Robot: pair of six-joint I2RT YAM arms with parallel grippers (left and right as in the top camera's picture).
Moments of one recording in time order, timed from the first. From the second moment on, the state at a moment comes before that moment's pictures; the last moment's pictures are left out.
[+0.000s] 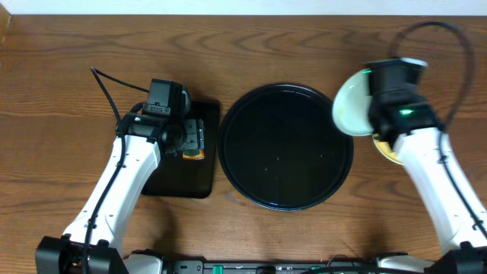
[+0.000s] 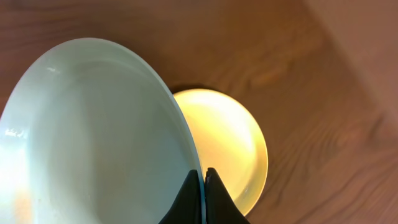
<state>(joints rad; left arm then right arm) -0.17 1.44 1.05 -0.83 0.05 -0.25 0.13 1.47 1.18 -0.72 0.62 0.36</state>
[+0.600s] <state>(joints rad) -0.17 1.44 1.05 -0.83 0.05 -0.25 -0.28 1.53 1.18 -0.78 0.21 0.47</state>
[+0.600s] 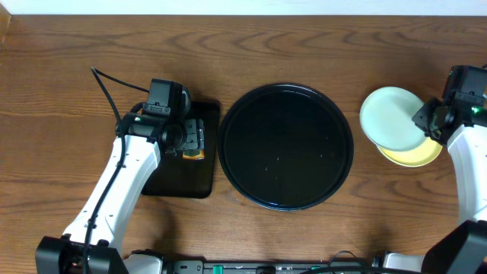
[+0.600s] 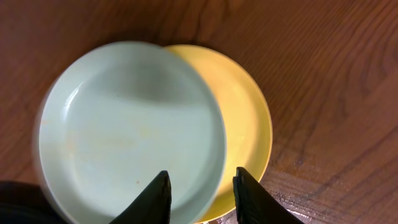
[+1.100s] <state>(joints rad) -0.17 1.44 1.05 -0.83 0.05 -0.25 -0.28 1.61 1.18 -0.80 0.13 0.47</state>
